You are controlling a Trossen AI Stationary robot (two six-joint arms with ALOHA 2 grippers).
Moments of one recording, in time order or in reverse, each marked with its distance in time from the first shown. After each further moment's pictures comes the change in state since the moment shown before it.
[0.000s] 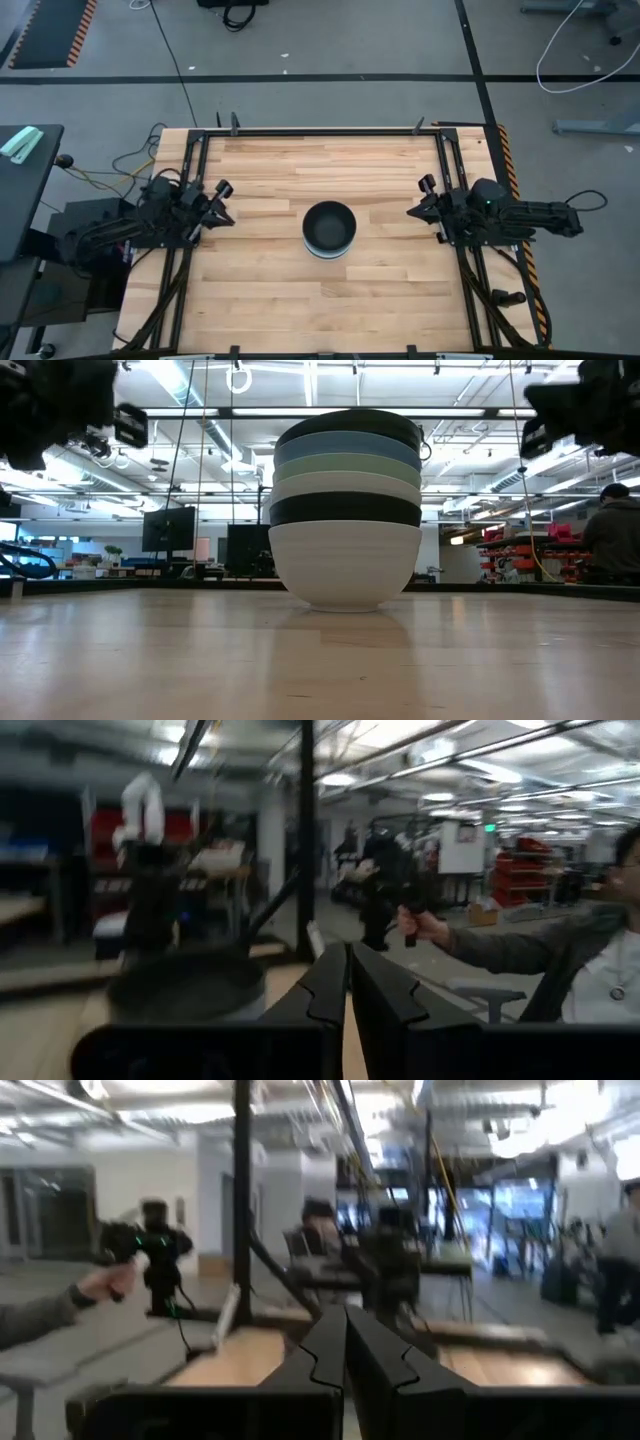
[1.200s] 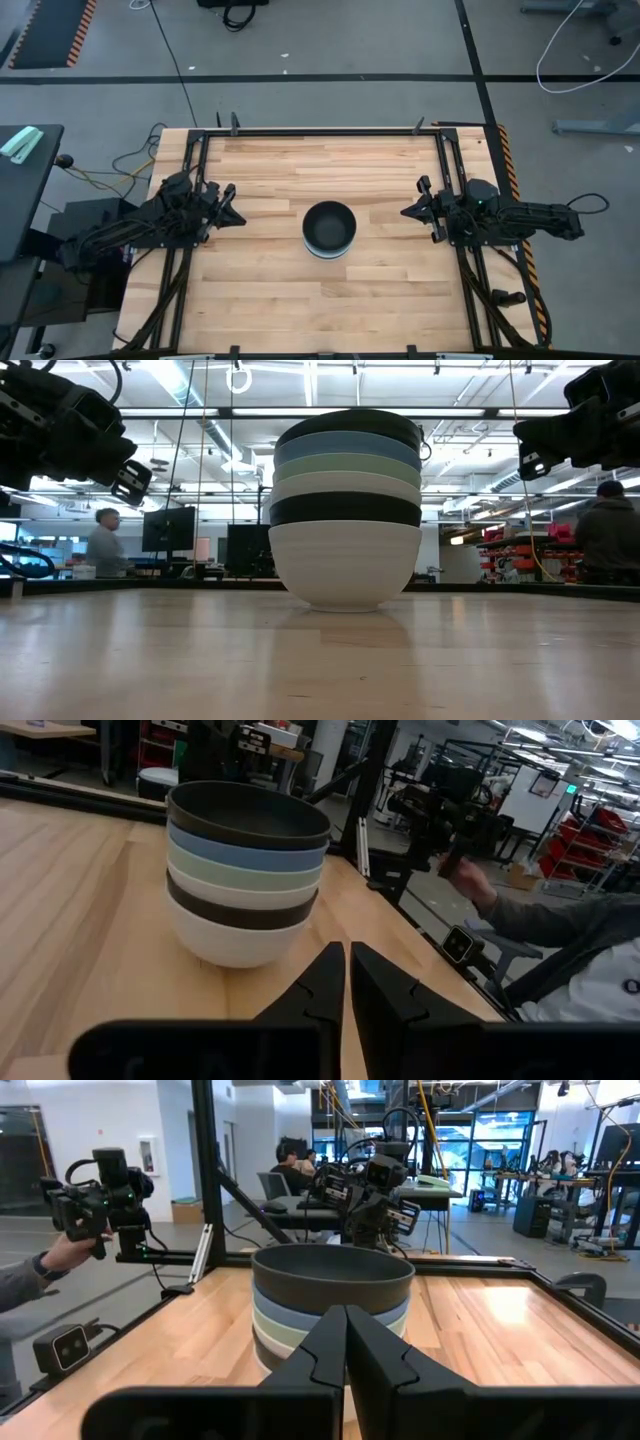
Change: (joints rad) left arm 0.094 0.000 0.000 -0.479 -0.013 0.105; right arm -0.040 0.005 0.000 -0.186 0.034 -0.025
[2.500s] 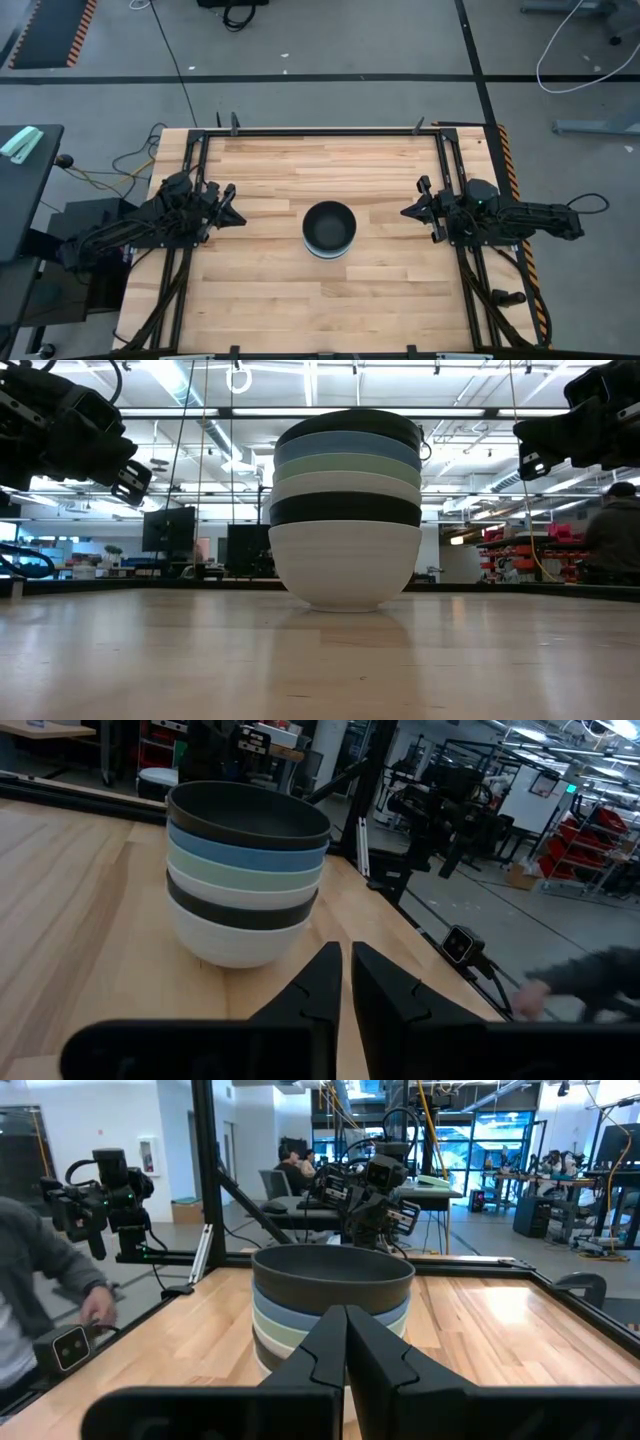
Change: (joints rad) left arm 0.000 0.000 0.000 0.001 0.000 0.001; right arm 0.000 0.000 0.000 0.000 0.000 0.001
